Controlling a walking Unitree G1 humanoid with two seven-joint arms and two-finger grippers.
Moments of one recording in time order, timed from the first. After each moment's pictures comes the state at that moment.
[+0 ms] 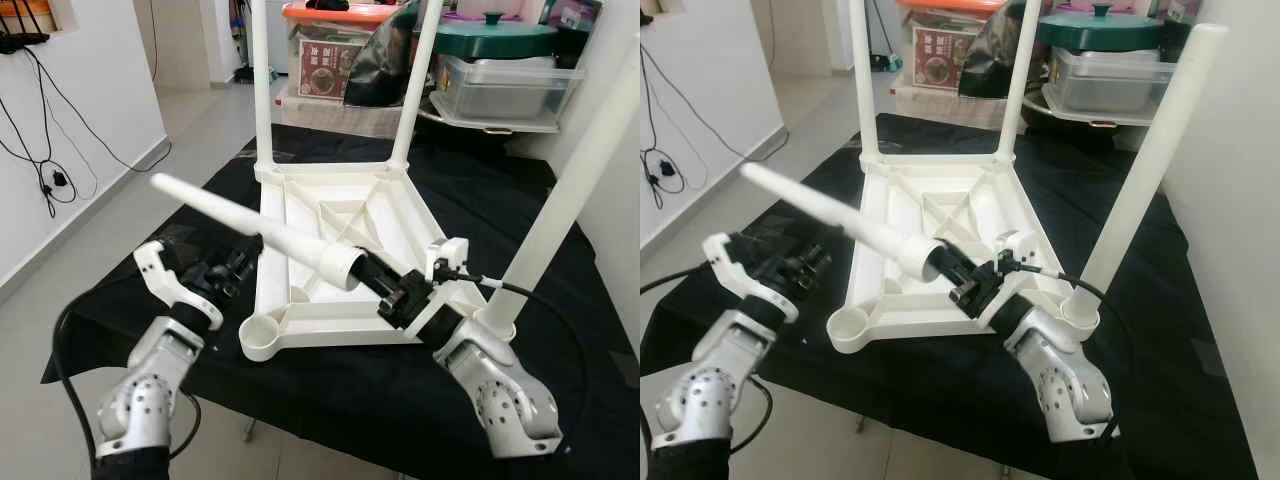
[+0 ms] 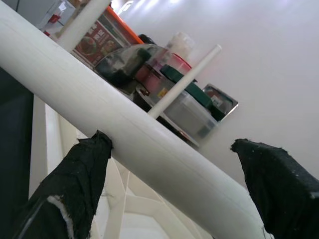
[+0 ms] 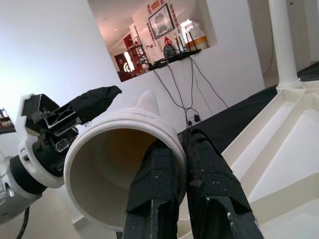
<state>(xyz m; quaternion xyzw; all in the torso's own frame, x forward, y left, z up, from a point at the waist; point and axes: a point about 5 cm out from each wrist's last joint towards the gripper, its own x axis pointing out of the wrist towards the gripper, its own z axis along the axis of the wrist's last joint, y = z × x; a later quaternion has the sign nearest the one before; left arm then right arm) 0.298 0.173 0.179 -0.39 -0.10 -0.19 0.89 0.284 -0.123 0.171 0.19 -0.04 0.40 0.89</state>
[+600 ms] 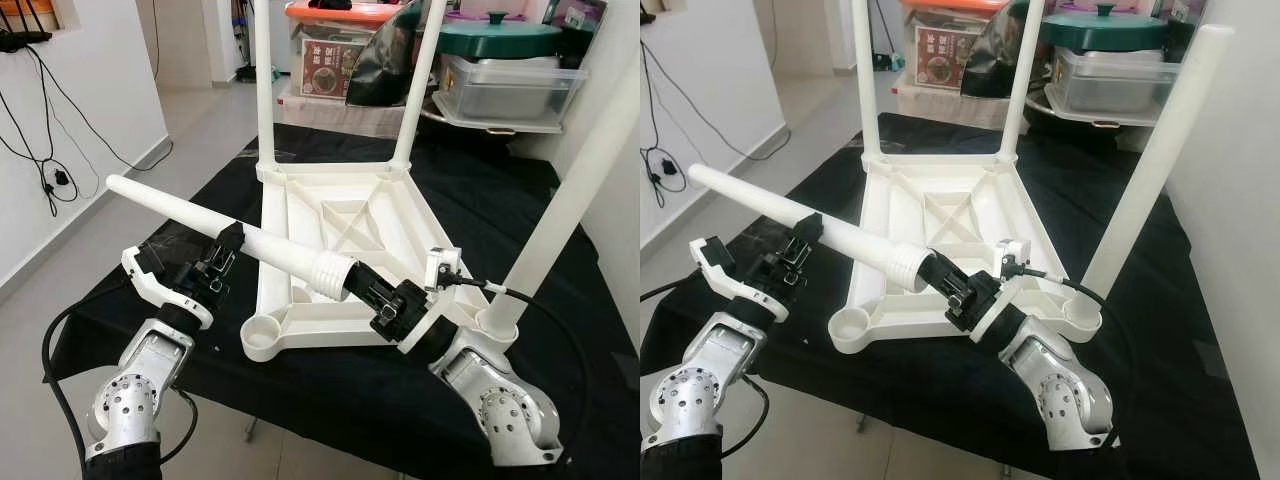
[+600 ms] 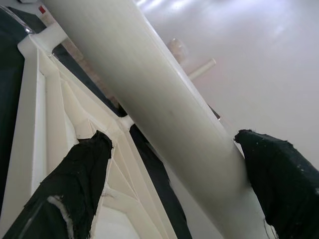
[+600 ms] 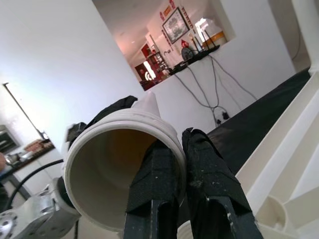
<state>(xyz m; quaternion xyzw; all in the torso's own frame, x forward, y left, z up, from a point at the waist) 0.296 0.181 0.171 -0.48 -0.08 -0.20 0.85 0.276 -0.120 0.170 0.28 -0.01 0.43 0.86</state>
